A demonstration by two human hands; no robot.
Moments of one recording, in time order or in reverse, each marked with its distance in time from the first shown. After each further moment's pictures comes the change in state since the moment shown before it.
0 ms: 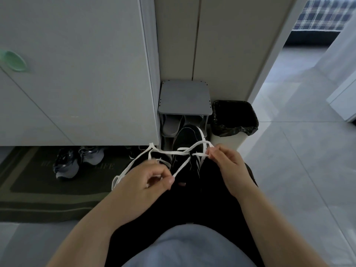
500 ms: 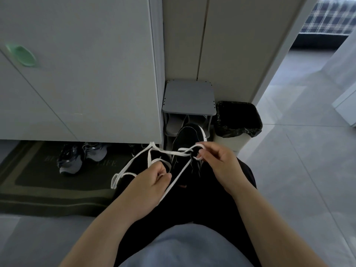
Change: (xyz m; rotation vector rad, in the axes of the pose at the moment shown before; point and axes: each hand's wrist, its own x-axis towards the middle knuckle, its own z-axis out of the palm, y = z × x) left_hand 0.000 -0.008 0.019 -0.111 0.018 -0.284; right_hand 0.005 -0.002 0.018 -0.263 -0.061 -0.139
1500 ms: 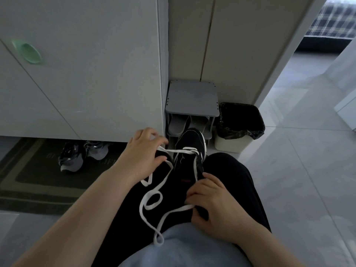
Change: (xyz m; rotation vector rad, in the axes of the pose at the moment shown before) left_hand 0.062 -0.014 -0.033 0.685 0.181 0.271; right_hand -0.059 0.009 0.017 -0.813 -0.330 -0.509
